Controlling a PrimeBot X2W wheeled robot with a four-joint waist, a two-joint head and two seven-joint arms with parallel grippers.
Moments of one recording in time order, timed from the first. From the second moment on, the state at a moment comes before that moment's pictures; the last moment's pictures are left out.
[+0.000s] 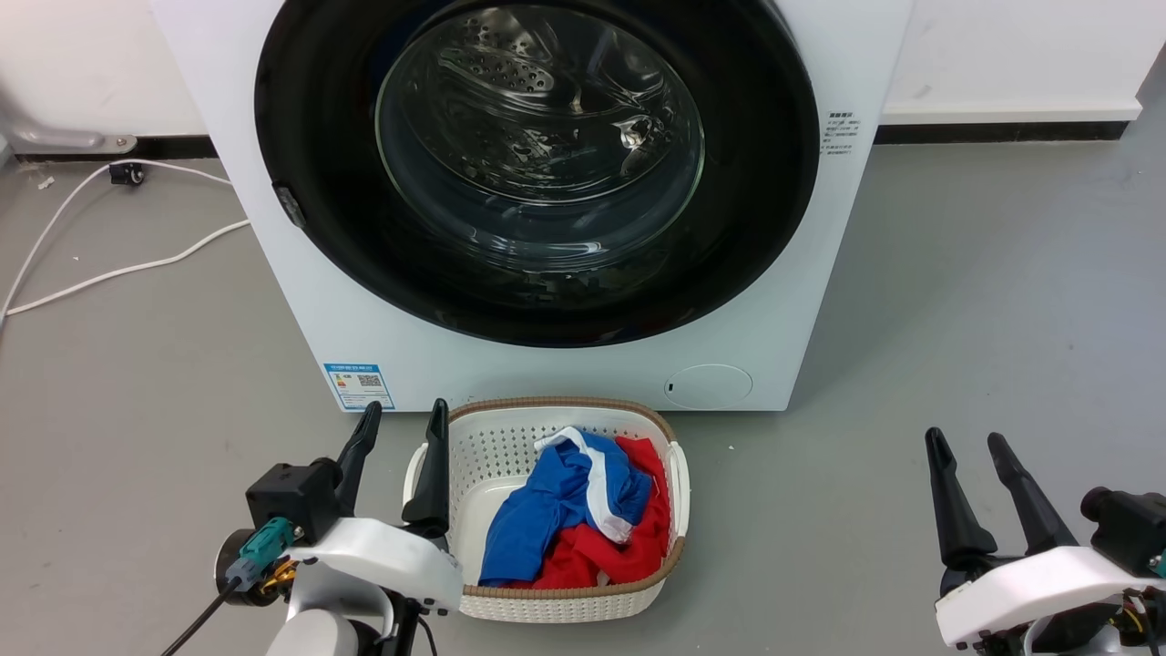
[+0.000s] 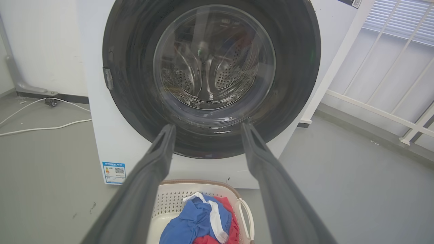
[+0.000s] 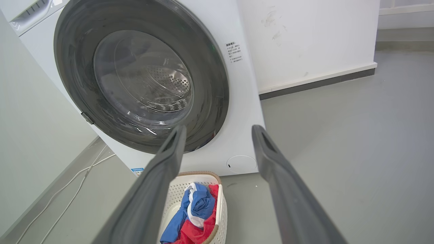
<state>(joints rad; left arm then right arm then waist) -0.13 0.12 -0.18 0.20 -0.39 -0.01 -0.17 0.01 -0.09 -0.04 0.07 0.40 0.13 -0.05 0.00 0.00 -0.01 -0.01</state>
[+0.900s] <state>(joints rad) -0.15 0.12 -0.20 0.24 -0.20 0.01 -0.23 0.02 -0.08 -0.04 0.06 0.19 0.13 -0.09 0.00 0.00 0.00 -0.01</state>
